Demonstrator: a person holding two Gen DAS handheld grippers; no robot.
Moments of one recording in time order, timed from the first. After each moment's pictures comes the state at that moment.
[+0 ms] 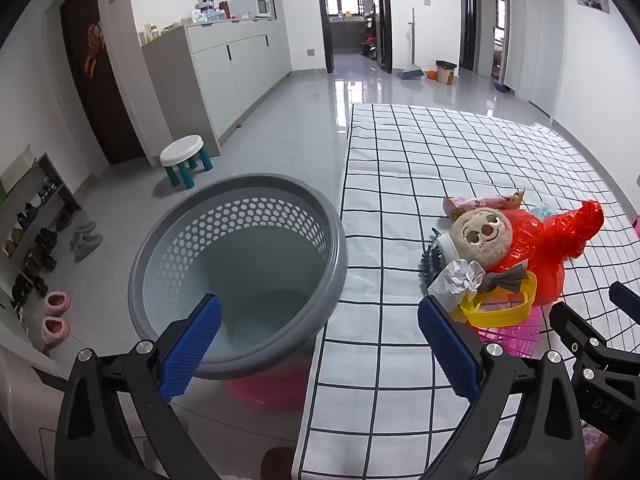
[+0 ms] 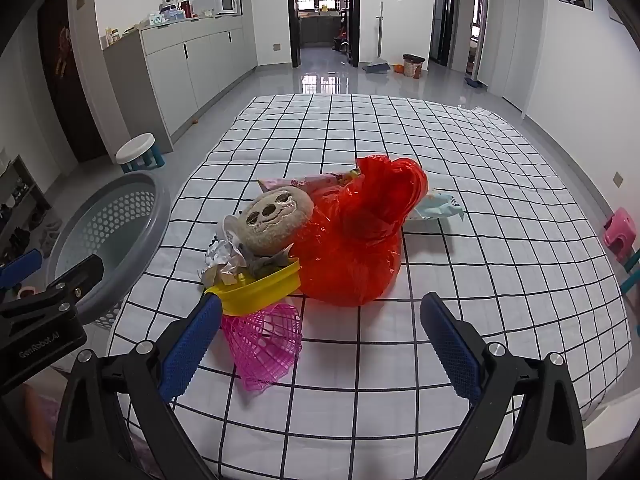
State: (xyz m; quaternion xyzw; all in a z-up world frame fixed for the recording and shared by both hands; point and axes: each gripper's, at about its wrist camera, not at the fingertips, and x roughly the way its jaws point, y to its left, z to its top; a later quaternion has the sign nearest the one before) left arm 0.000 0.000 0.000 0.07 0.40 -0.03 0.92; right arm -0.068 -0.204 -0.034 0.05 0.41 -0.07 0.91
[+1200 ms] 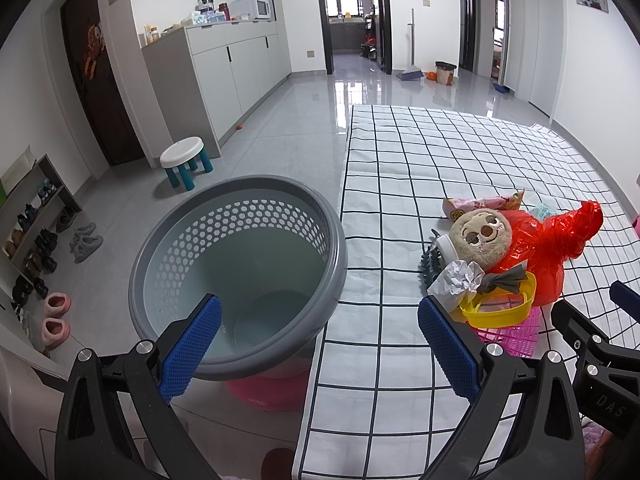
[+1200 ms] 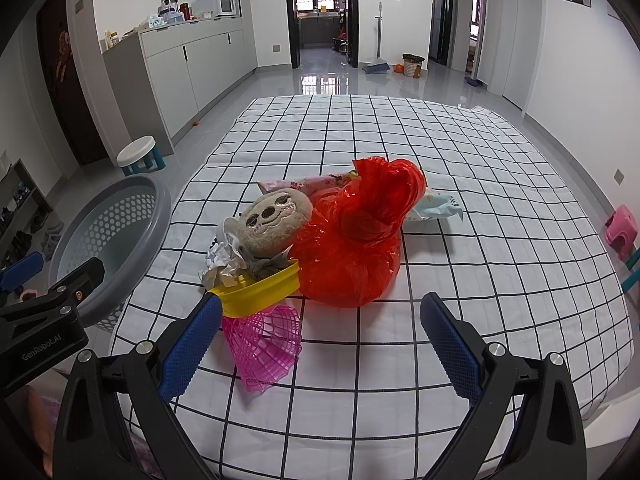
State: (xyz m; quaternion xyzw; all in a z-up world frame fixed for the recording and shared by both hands) left arm 0.000 0.000 0.000 0.07 0.39 -0.03 0.92; right arm -0.068 -0.206 -0.033 0.05 0.41 -0.07 0.91
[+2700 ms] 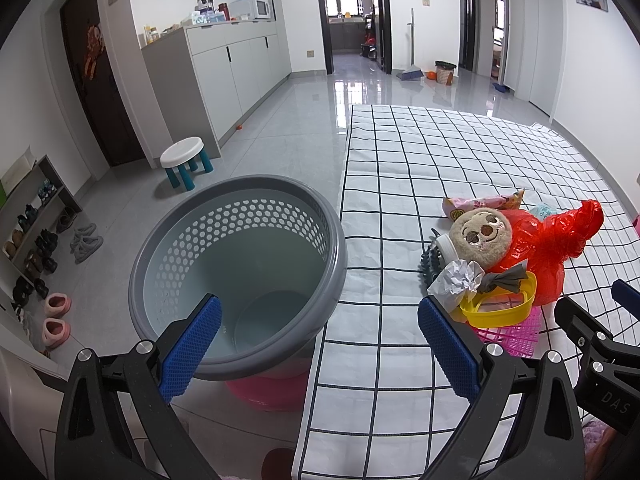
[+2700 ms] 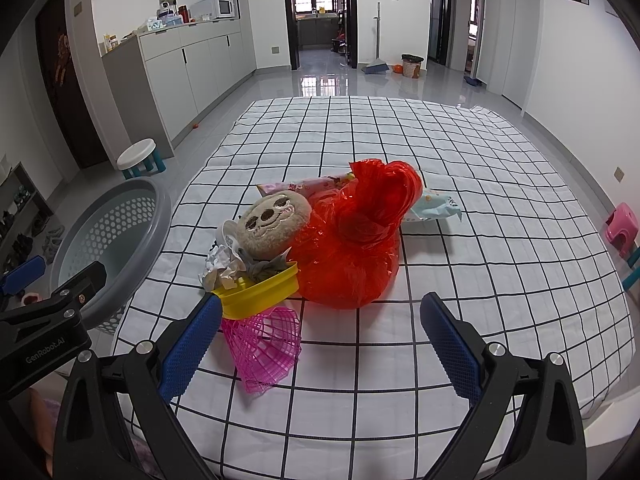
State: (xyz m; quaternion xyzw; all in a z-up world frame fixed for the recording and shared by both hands) left arm 0.000 0.000 0.000 0.07 0.39 -0.03 0.92; right arm -0.068 -0.209 -0.031 0.06 0.41 -0.06 0.91
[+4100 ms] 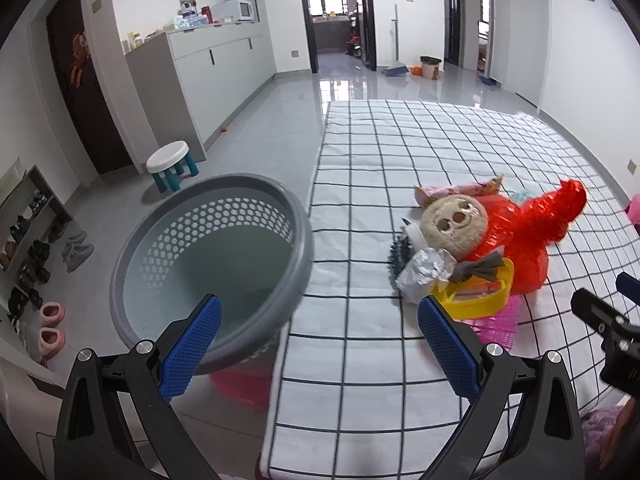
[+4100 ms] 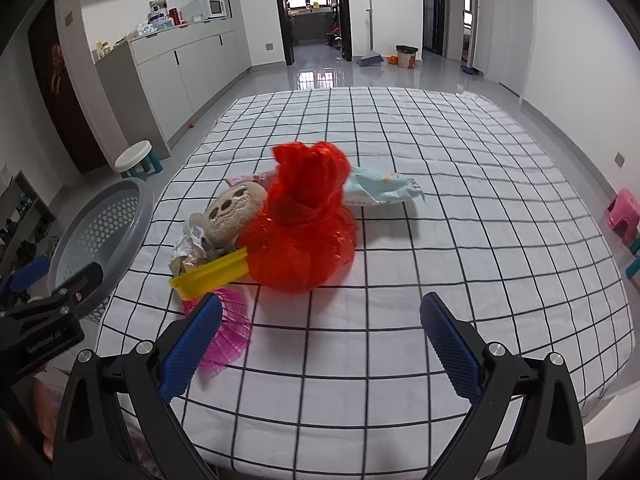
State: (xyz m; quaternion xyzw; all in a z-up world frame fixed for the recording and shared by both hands) left arm -0.008 -0.026 -0.009 0.08 0.40 -0.06 0.91; right arm -0.084 -0.260 -0.040 0.09 0.42 -0.06 0.90
